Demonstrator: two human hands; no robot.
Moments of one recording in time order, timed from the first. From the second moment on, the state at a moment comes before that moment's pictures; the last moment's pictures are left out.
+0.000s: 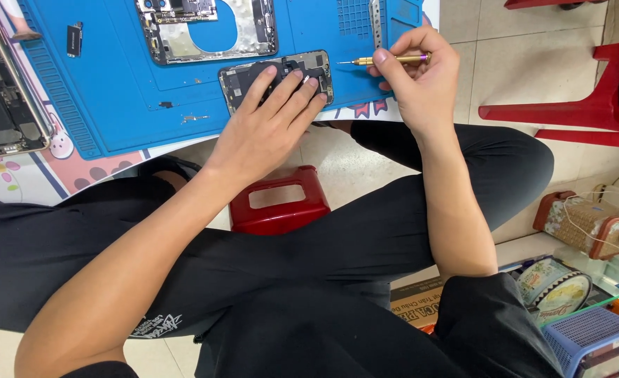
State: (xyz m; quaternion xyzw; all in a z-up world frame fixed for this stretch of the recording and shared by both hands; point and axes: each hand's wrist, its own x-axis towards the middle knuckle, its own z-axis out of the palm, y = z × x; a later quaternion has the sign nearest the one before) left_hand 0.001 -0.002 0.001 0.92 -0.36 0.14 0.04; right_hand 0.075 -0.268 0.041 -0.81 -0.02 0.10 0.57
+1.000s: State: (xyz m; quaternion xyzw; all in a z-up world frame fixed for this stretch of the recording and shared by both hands) left_hand 0.098 -0.001 0.022 0.80 -0.55 0.24 0.00; right_hand 0.081 -0.275 0.033 -0.80 0.05 0.10 0.59
